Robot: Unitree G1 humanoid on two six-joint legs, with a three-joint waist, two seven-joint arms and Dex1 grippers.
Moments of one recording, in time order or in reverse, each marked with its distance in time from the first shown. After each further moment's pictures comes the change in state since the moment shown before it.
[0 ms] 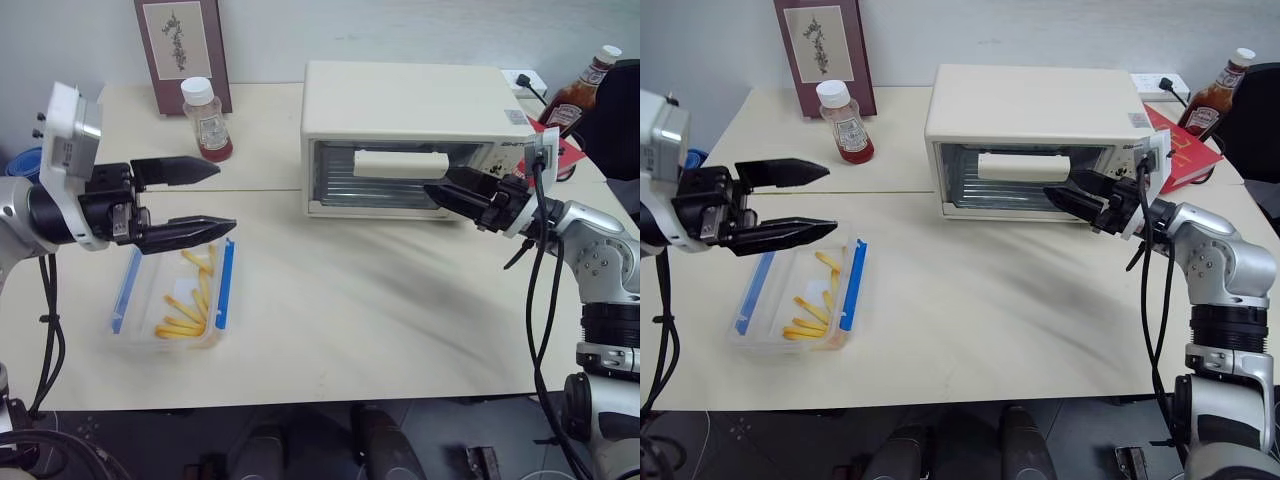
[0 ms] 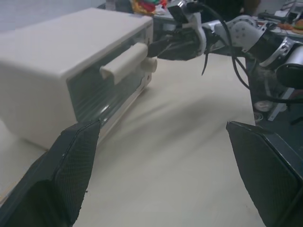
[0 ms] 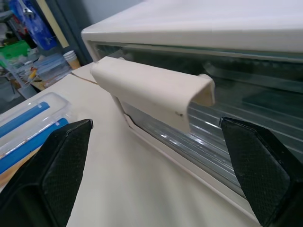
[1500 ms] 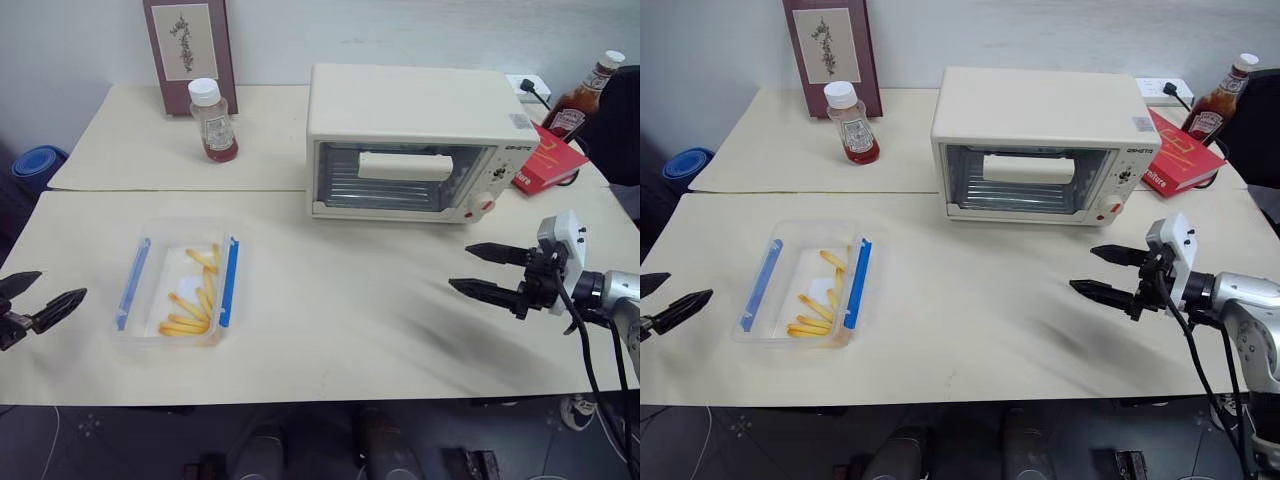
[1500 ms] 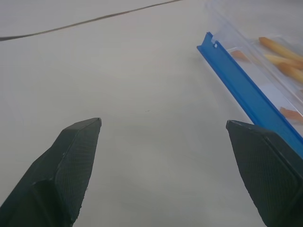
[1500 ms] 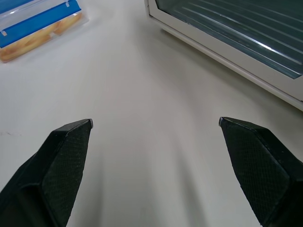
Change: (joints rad) left arm 0.675 -0.085 0.385 0.501 0.479 -0.502 0.078; right arm 0.496 -0.199 -0.066 -0.313 -0.067 -0.111 0.134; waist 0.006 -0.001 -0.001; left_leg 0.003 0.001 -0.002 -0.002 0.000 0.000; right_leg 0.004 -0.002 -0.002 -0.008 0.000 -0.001
